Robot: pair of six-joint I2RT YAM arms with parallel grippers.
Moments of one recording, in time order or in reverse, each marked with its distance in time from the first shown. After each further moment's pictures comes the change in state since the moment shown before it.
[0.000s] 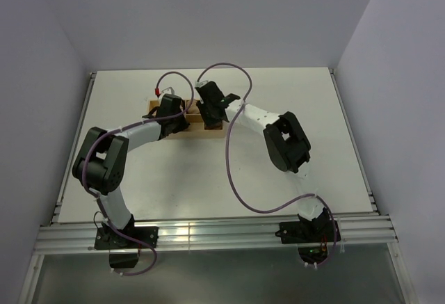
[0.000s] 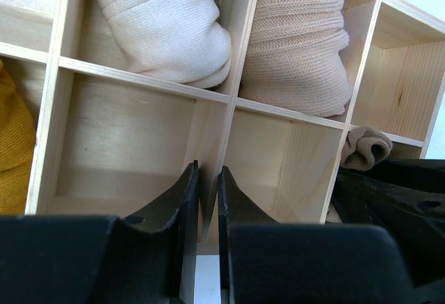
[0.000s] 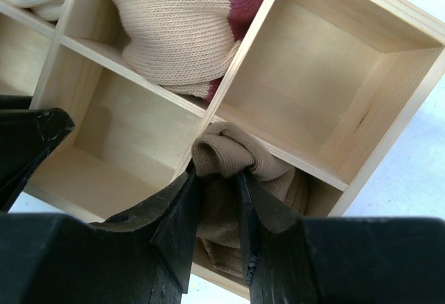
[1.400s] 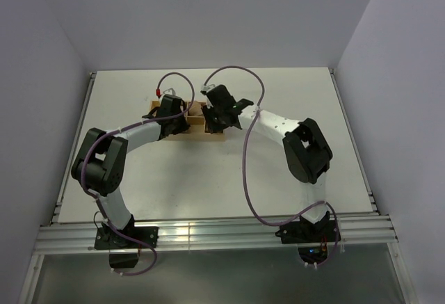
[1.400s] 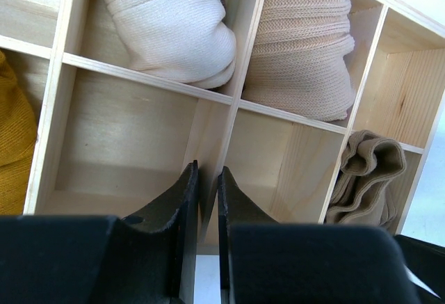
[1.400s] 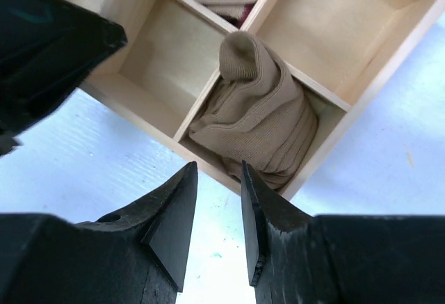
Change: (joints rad) left arm -0.003 -0.011 0.000 -0.035 0.018 0.004; right arm 0.005 -0.257 -0.246 0.045 -0.074 0.018
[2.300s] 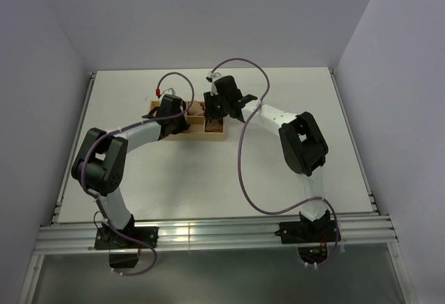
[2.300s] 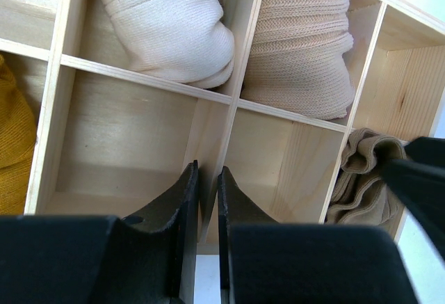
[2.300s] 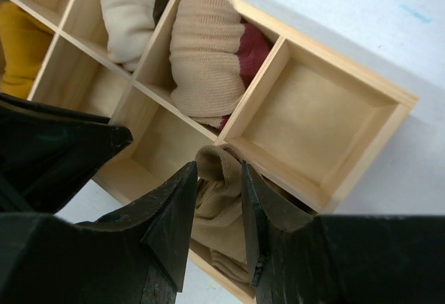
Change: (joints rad) left arm 0.000 0.000 0.000 0.003 -0.003 0.000; right arm -0.093 0.072 0.038 0.242 -0.130 0.045
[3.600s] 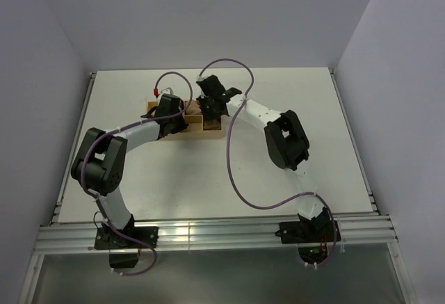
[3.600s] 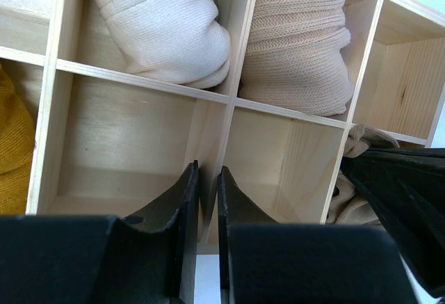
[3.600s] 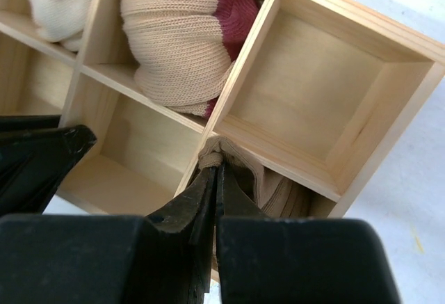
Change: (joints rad) left arm 0.008 0.000 0.000 0.001 -0.009 -0.001; right arm 0.048 0.198 0.294 -0.330 0.096 -0.006
